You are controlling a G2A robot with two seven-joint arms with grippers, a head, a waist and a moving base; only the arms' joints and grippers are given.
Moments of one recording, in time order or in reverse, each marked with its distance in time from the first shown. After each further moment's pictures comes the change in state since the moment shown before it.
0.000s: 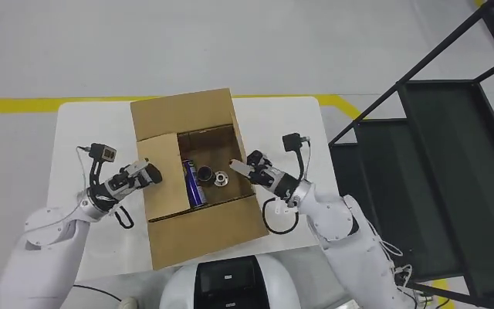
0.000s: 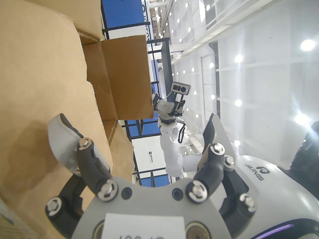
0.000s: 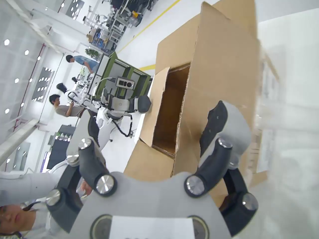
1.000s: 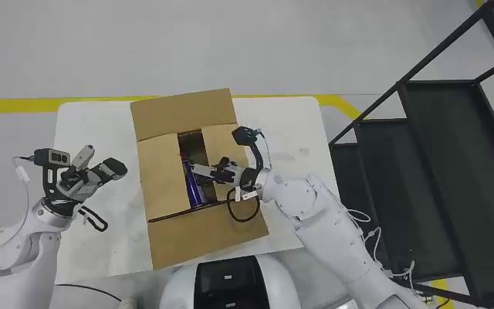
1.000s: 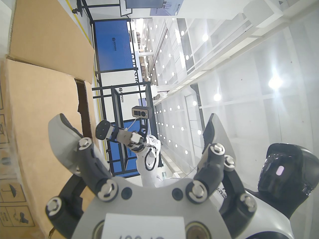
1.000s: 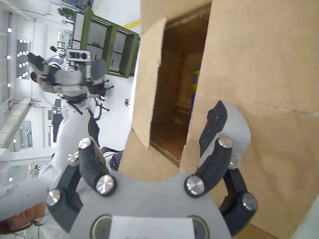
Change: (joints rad) left arm 0.162 0.005 -0.218 -0.124 -0.116 0.078 0.132; right arm 0.212 -0.017 -0.164 0.120 0.033 0.212 0.120
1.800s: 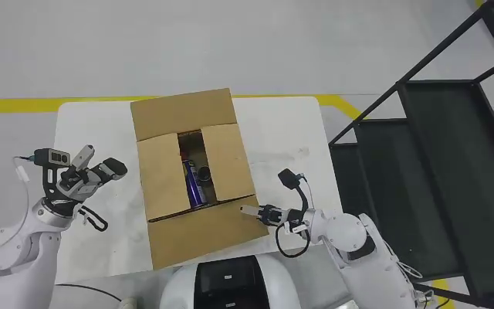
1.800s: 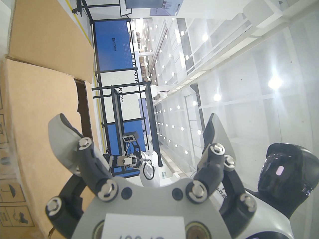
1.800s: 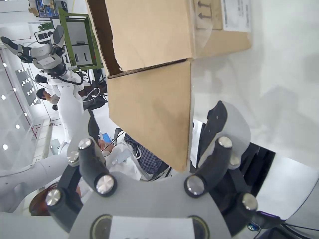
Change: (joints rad) left arm 0.000 0.000 0.000 0.000 0.000 0.000 0.000; right arm -0.419 0.079 0.269 -0.210 0.039 0.125 0.251
